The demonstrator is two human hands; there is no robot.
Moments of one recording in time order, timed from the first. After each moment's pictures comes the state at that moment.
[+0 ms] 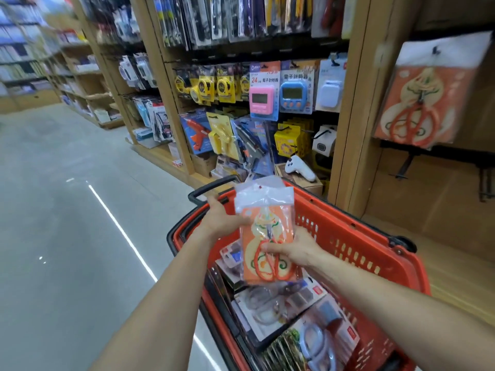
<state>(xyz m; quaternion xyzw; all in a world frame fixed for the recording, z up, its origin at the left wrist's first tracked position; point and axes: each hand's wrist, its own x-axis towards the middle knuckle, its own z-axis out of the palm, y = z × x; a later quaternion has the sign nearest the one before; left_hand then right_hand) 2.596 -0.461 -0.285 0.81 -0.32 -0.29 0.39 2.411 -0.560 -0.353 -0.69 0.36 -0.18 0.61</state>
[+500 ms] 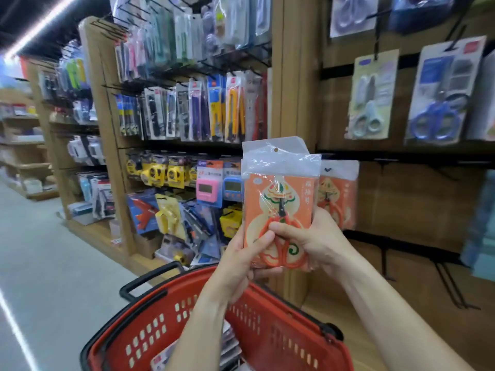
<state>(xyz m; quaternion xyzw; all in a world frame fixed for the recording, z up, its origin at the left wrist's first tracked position) 2.451 -0.533 -0.180 0.42 -0.48 -0.44 0.63 2.293 -0.602 -0.132 -0.69 0.26 -0.45 0.50</state>
